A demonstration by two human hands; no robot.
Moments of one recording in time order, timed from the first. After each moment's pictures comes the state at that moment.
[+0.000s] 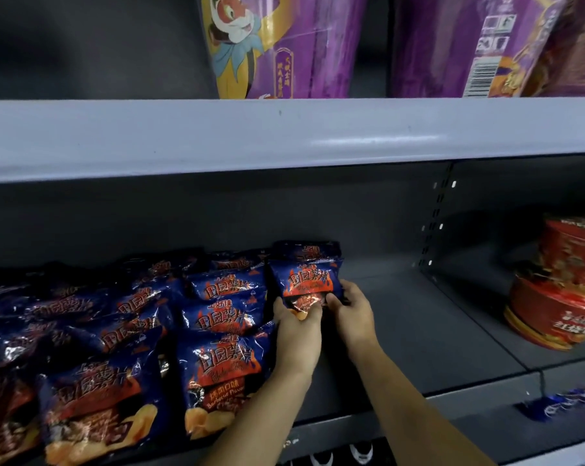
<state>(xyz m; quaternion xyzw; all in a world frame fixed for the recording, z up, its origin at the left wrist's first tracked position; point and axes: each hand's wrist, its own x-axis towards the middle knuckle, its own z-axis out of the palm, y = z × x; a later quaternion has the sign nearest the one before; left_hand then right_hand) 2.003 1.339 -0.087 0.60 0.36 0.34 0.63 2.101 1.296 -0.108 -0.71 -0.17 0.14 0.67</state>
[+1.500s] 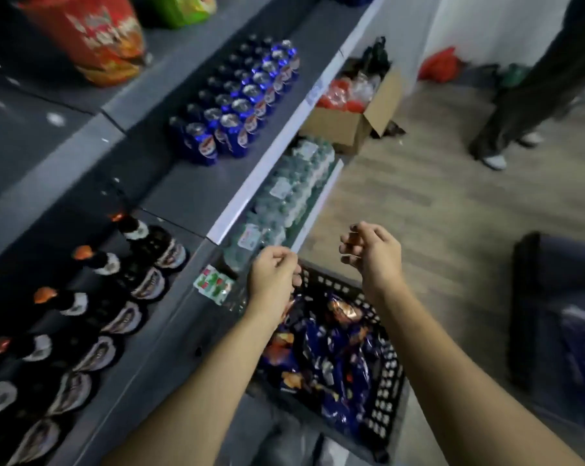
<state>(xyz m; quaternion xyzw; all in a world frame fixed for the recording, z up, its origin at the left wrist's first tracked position) 1.981 0.928 -0.288 0.77 0.13 -0.14 0.61 1.978 0.771 -0.298 -0.50 0.35 -0.07 0.79</state>
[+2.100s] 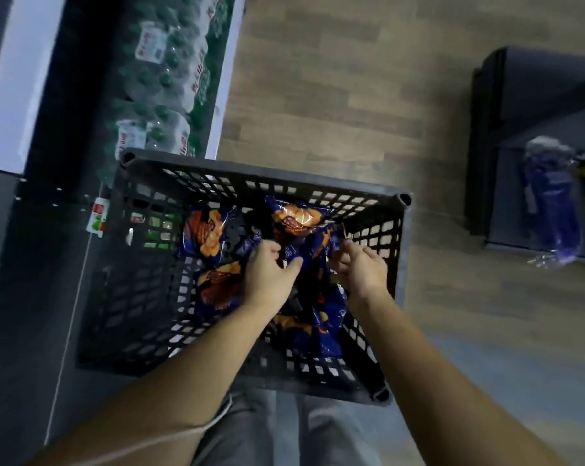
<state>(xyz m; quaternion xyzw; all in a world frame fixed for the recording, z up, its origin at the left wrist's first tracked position) 1.938 0.888 -0.567 0.87 0.04 -0.38 0.32 1.867 0.757 -0.552 -0.38 0.61 0.01 0.69</state>
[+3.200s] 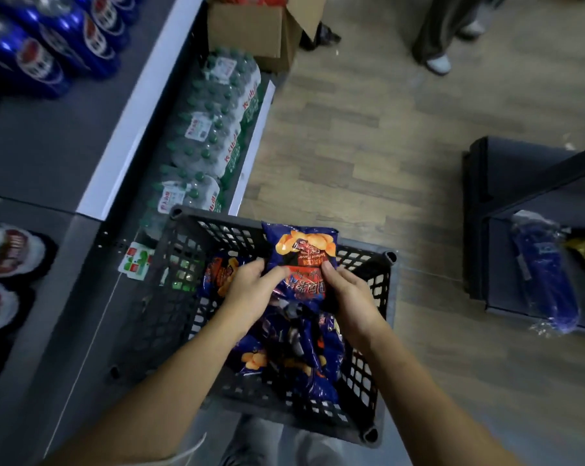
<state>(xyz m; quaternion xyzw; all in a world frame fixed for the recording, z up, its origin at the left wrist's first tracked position) 1.980 0.900 -0.443 0.76 0.05 -0.38 0.53 1.887 0.751 -0.478 -0.43 0.43 0.08 0.79</state>
